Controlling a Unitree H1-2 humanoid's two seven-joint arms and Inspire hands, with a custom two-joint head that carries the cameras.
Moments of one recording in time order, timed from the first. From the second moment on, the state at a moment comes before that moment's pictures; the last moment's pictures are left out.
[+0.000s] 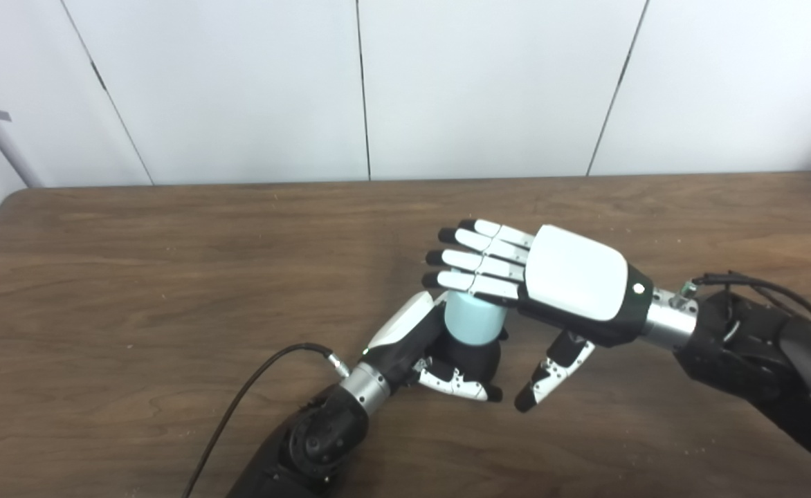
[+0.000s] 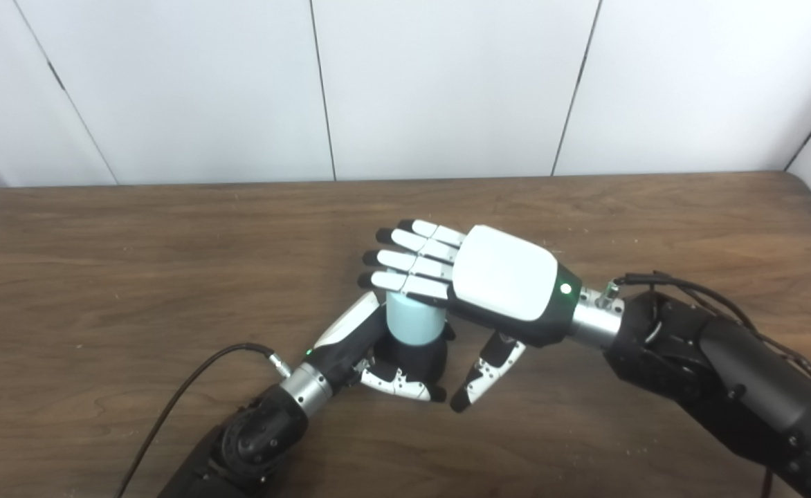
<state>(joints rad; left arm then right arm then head) -0.27 0.10 -0.45 0.11 0.42 -0.06 -0.19 -0.48 -0.74 0.62 -0.21 -0.64 -0.44 0.02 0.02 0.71</state>
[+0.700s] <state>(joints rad) -0.27 0.10 -0.45 0.11 0.42 -0.06 -0.19 -0.48 -0.74 0.60 -0.20 -0.51 -0.44 0.10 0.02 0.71</state>
